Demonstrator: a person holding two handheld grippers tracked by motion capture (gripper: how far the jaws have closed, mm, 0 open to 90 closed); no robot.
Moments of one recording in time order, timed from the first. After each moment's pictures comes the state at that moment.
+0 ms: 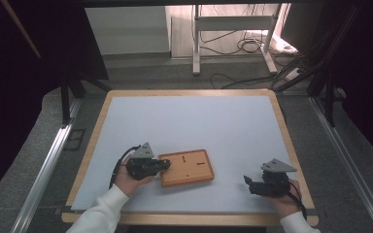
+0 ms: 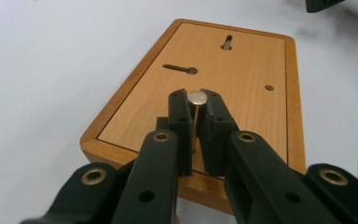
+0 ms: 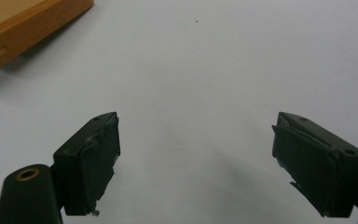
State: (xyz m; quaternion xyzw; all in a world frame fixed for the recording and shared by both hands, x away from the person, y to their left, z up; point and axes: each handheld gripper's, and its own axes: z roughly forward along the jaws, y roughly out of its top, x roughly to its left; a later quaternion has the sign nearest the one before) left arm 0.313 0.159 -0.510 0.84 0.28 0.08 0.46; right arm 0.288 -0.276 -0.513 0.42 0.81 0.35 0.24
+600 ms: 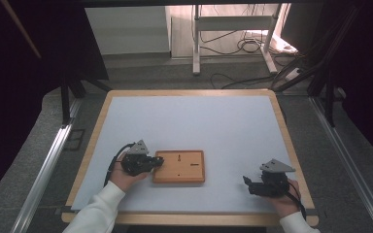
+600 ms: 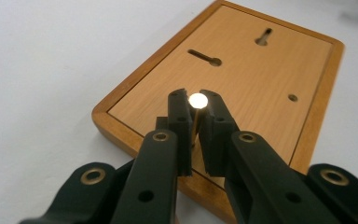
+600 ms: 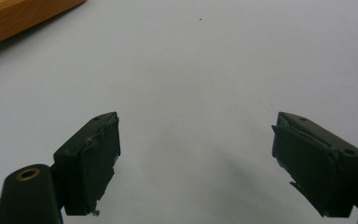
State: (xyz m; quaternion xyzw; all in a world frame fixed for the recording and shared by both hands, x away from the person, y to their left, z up) left arm 0.328 0.175 -0.522 0.84 0.31 0.09 0.43; right arm 0.288 -0.274 -0.514 0.41 0.81 0.34 0.24
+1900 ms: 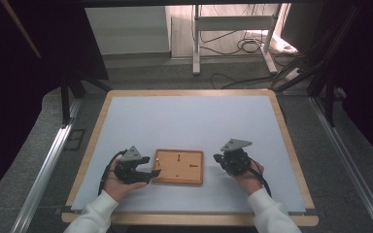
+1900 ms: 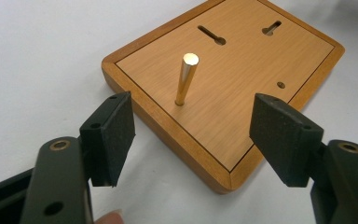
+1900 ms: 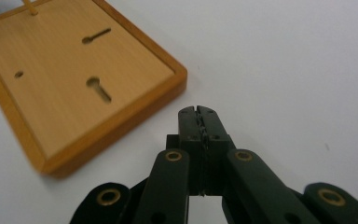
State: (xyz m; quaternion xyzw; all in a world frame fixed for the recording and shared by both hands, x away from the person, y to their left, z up) left arm 0.299 0.185 -0.523 0.83 0.36 0.11 0.42; right arm 0.348 -0.167 -0.496 0.31 0.86 0.36 0.17
